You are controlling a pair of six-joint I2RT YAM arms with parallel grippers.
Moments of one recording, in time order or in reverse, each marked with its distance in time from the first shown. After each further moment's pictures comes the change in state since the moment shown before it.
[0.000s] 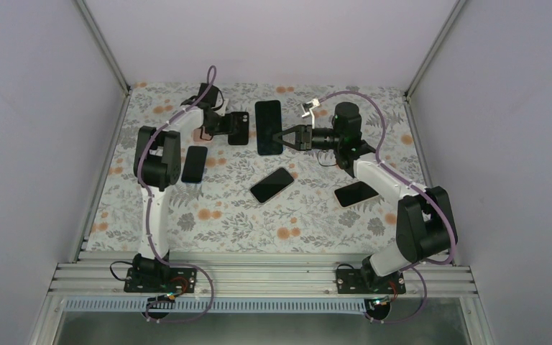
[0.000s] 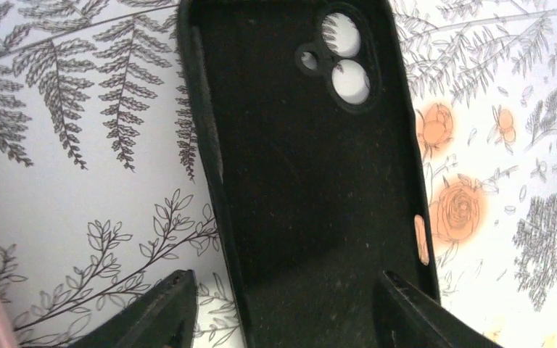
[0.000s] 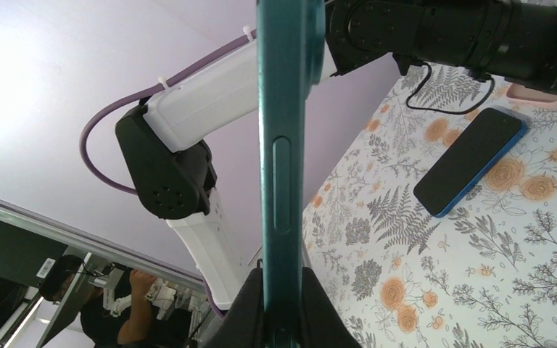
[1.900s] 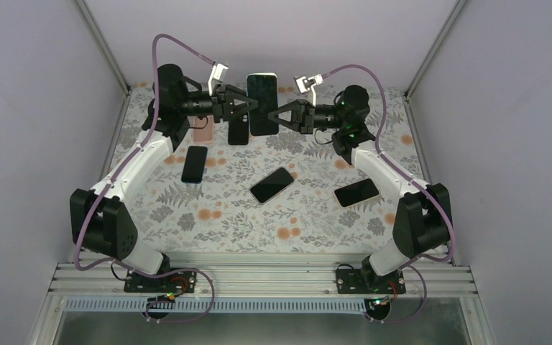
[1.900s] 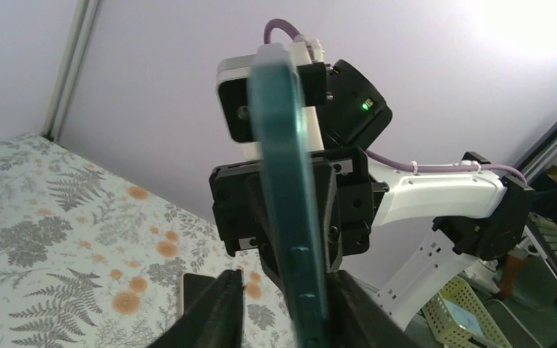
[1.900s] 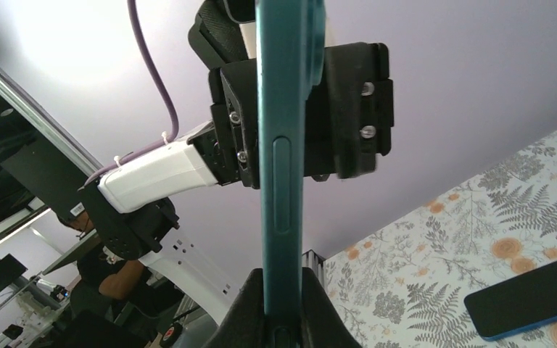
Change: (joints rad) left arm -0.084 -0.822 -0.504 0.848 0.877 -0.389; right arm 0.029 0.042 0.203 0.290 -0.091 0.088
